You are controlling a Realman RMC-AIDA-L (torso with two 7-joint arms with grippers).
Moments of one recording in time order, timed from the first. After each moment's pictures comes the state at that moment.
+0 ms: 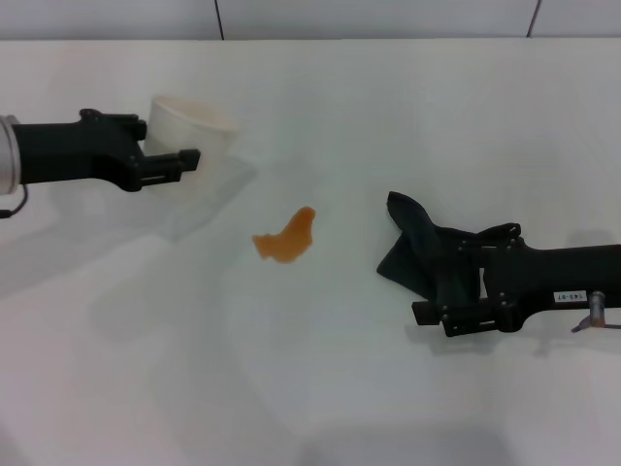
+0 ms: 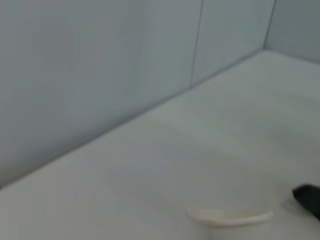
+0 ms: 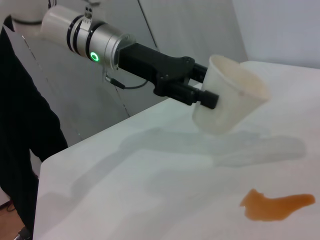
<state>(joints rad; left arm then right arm) -0.57 -2.05 0.79 0.85 2.12 1.36 -1.61 0.33 2.01 -1.29 -0.88 -1.66 -1.44 1.61</state>
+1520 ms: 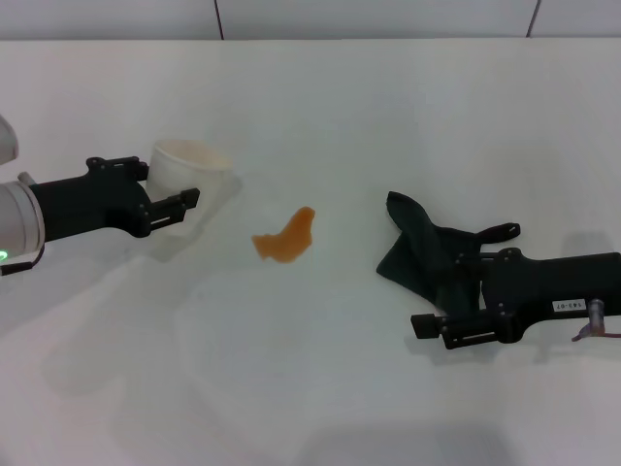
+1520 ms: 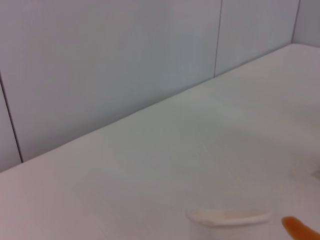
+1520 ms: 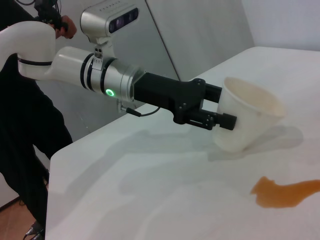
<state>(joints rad) -0.51 -2.08 0.80 0.65 1.99 1.16 -1.30 0.33 2.01 -1.29 -0.88 -1.68 -1.46 1.65</state>
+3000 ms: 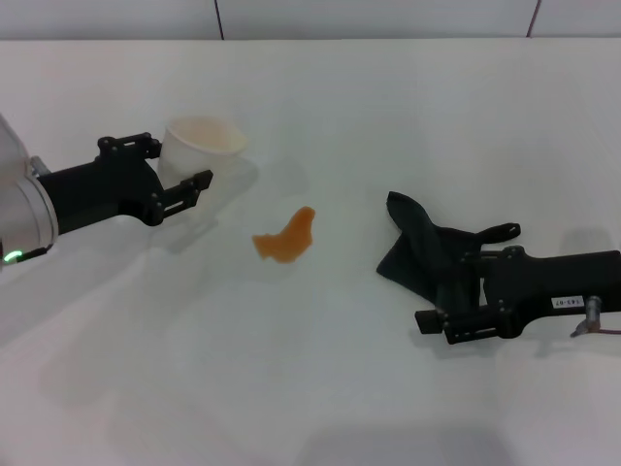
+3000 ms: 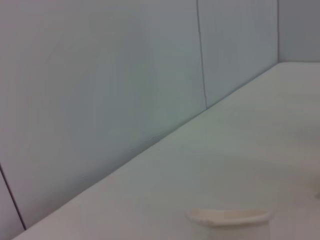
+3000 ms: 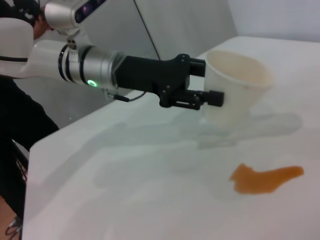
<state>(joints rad) -0.50 -2.08 0.83 0.58 1.82 1.15 -1.02 0.34 2.01 -1.30 -0.88 -1.72 -1.41 1.66</state>
